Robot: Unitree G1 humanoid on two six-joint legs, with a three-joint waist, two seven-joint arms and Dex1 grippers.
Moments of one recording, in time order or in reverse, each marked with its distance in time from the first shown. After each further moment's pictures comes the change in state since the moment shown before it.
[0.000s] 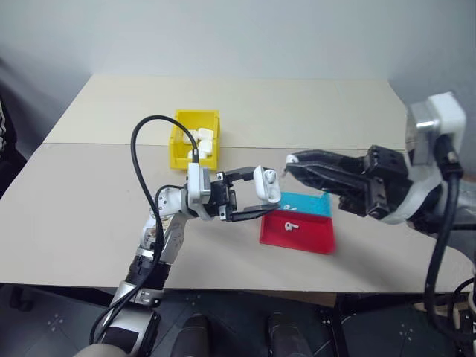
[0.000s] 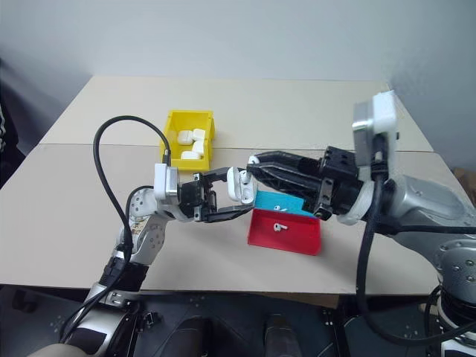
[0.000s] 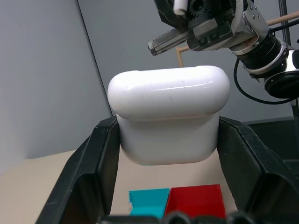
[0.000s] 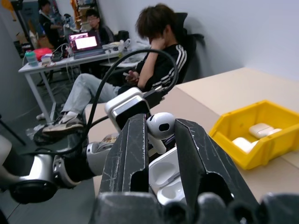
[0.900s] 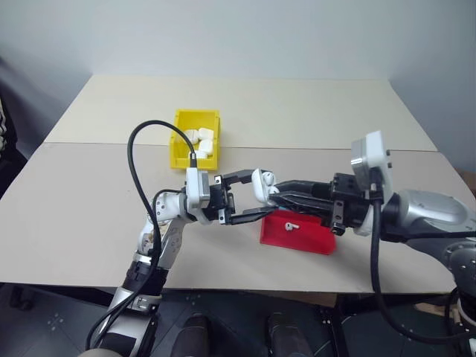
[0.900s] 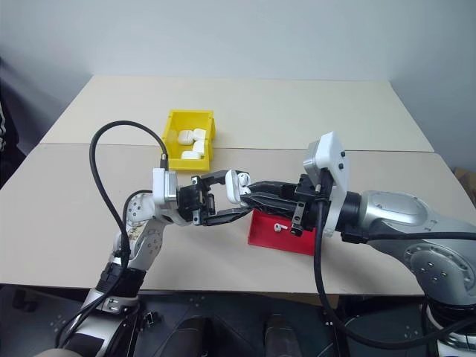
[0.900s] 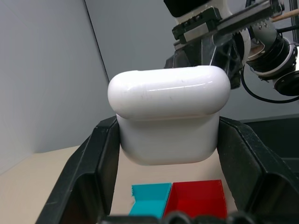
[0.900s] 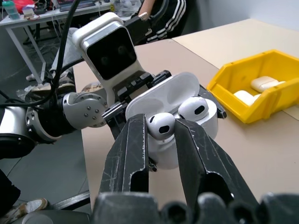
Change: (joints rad) left arm 0.041 0.004 -0.002 -0.045 0.019 0.000 0.038; right arm 0.034 0.010 0.125 -0.004 -0.241 0.024 0.068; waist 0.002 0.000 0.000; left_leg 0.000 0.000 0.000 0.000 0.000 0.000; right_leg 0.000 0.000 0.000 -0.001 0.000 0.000
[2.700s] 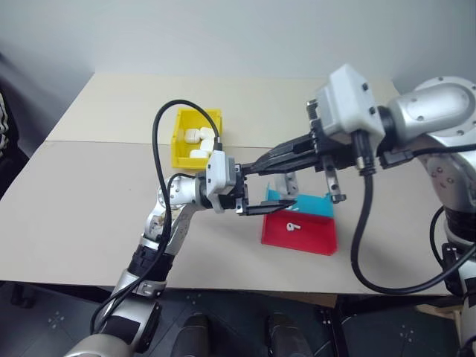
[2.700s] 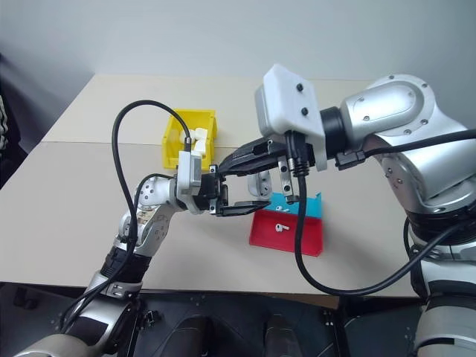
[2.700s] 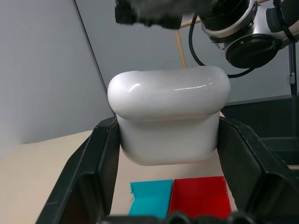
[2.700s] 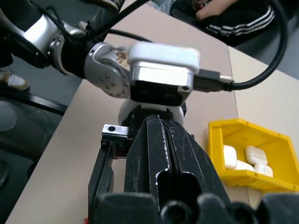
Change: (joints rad) left arm -0.123 0.000 -0.056 -0.020 0.076 0.142 0.056; right arm -0.637 0.007 0.352 0.305 -0.594 -0.196 0.692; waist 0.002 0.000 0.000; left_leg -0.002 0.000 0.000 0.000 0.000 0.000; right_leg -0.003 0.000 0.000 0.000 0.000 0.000
